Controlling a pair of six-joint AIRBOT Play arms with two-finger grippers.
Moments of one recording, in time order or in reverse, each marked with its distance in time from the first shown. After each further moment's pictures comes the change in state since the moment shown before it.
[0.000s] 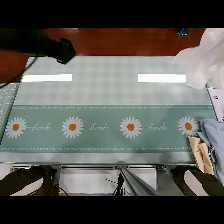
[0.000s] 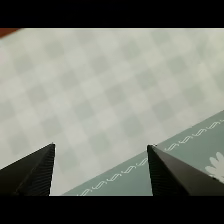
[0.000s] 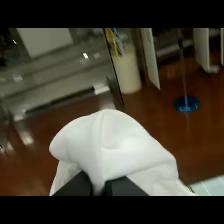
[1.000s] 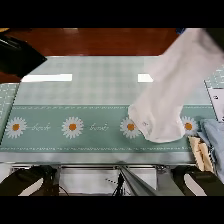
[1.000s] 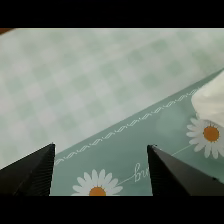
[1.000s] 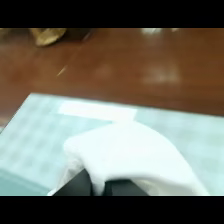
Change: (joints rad) left arm 0.000 0.193 0.046 -0.004 -0.272 -0.003; right arm 0.282 0.023 0.252 0.304 0.733 -0.104
